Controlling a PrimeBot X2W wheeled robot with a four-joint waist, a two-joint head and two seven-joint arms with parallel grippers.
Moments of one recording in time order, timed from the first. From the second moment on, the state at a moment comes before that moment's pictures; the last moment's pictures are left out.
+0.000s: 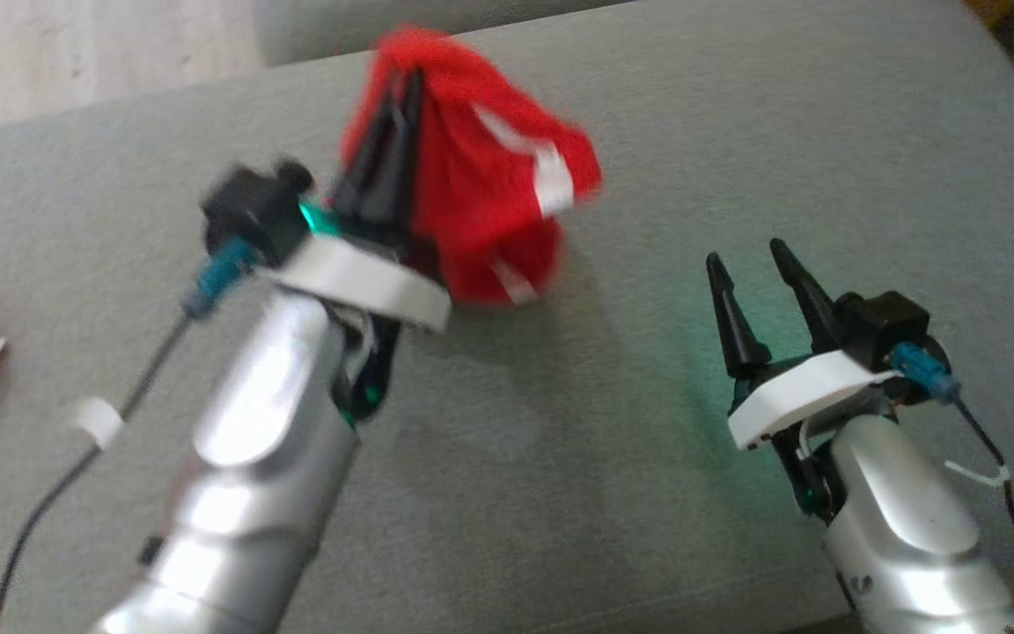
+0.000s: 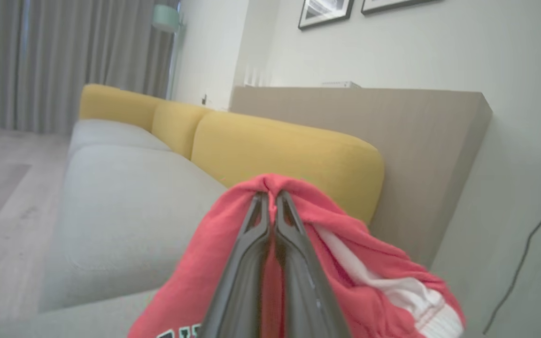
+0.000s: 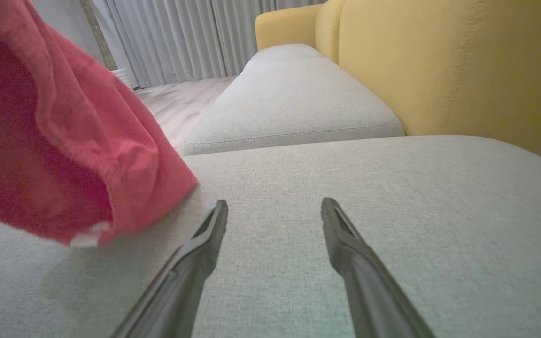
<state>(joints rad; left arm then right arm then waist) -0.72 0.04 -0.45 0.53 -0.50 -0.13 -0.26 -0.42 -0.10 0.27 0.63 0.26 0.13 -0.26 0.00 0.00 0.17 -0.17</state>
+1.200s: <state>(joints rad) 0.09 0.05 -0.03 0.30 -0.21 -0.08 -0.26 -0.19 -0.08 0.16 0.63 0.25 0.13 -0.26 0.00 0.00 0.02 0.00</state>
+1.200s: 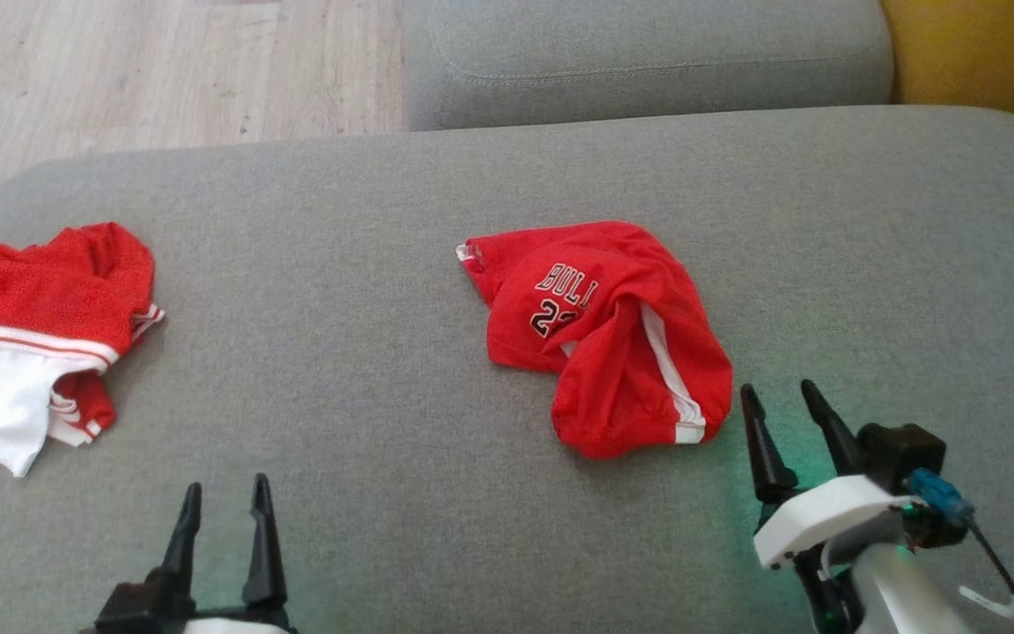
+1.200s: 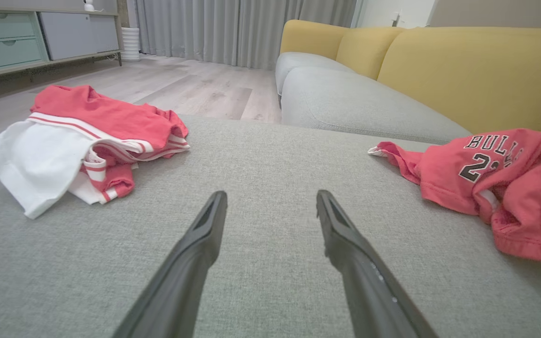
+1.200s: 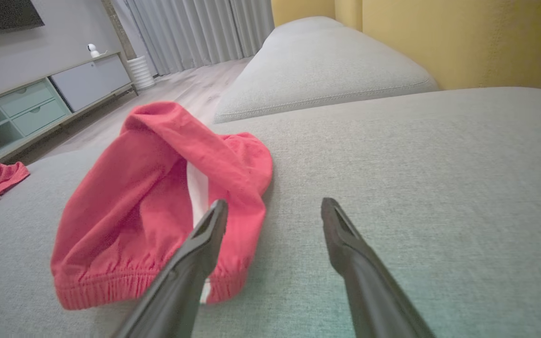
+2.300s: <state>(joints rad) 0.02 0.05 -0.13 0.32 -0.26 -0.08 -0.26 -0.28 -0.08 0.24 0.75 0.26 0.13 -0.26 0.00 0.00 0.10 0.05</state>
